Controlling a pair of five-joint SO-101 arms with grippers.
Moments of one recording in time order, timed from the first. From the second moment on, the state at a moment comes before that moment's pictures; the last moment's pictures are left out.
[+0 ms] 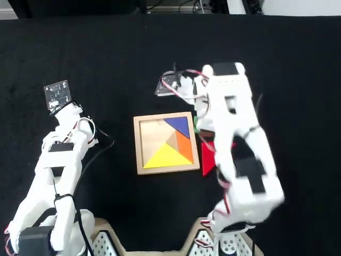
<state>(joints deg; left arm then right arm) -10.3 -25.8 65.6 16.7 10.4 -6.3 6.4 4.4 88.3 67.9</state>
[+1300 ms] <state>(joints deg) -10.3 -25.8 65.6 16.7 10.4 -5.8 26.8 5.3 68.8 76.1</state>
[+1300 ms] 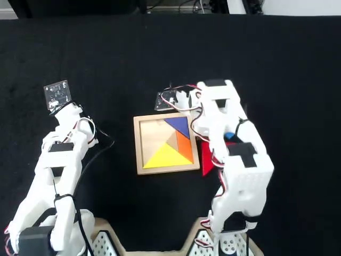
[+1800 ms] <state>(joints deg) -10.3 -25.8 65.6 16.7 10.4 -4.3 30.2 -2.2 68.4 76.3</state>
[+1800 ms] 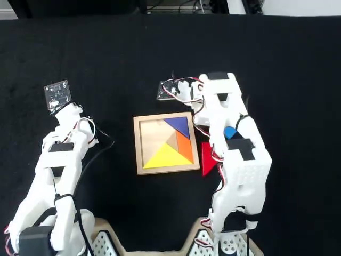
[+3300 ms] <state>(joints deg) -10.3 -25.8 65.6 16.7 10.4 -24.4 22.4 0.9 65.5 22.9</state>
